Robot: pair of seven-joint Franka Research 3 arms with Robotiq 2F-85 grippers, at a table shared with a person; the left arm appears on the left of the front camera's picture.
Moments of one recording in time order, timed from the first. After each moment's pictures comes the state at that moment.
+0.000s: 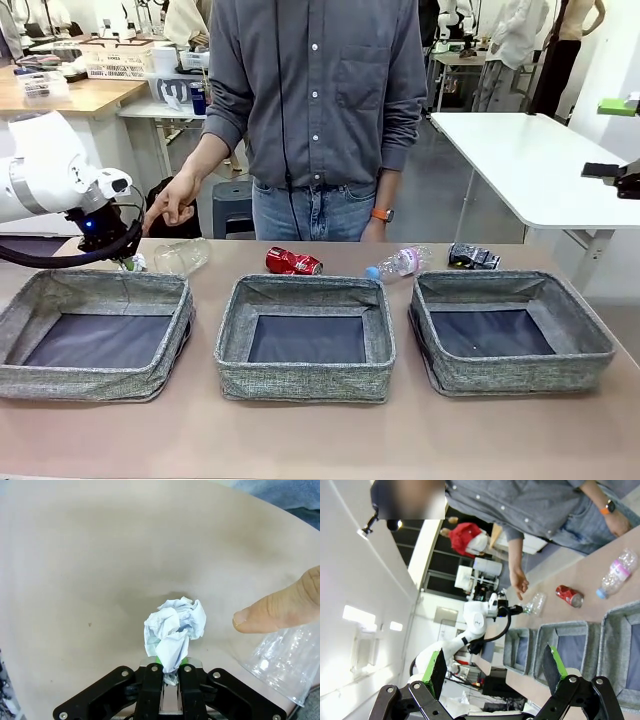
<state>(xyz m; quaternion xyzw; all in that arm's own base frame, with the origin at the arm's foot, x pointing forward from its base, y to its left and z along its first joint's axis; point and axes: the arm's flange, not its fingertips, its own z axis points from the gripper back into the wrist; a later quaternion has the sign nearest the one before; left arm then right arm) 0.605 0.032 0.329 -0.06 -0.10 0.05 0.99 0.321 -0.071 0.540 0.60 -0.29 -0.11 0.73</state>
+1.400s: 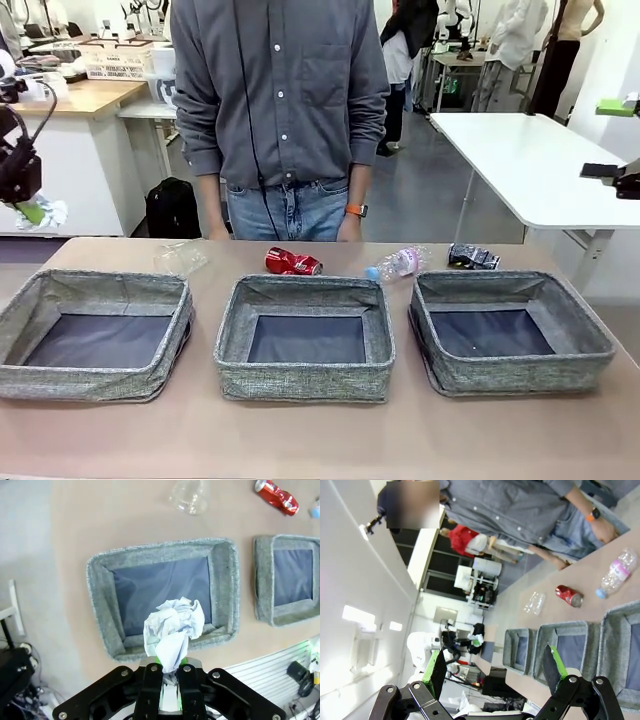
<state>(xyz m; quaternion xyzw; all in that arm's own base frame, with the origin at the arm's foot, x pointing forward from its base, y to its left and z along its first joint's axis) 0.386 0.021 0.567 -0.07 -0.10 -0.09 0.99 0.321 -0.070 0.540 0.60 -0.29 -0.11 0.74</state>
